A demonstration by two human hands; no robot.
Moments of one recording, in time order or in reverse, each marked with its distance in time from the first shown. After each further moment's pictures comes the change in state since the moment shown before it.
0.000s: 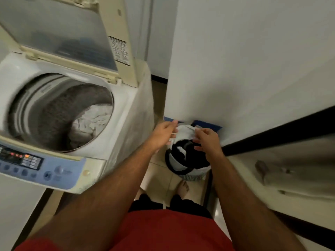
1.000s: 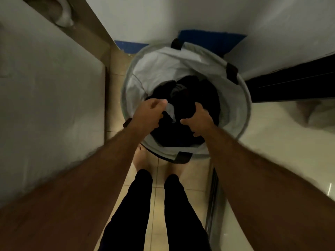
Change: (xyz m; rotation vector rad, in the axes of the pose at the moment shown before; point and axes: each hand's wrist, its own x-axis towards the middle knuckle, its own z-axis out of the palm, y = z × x) left_hand 0.355 -0.304 0.137 0.227 -0.061 -0.237; right_hand 0.362 0.361 -0.012 -0.666 -0.140 0.400
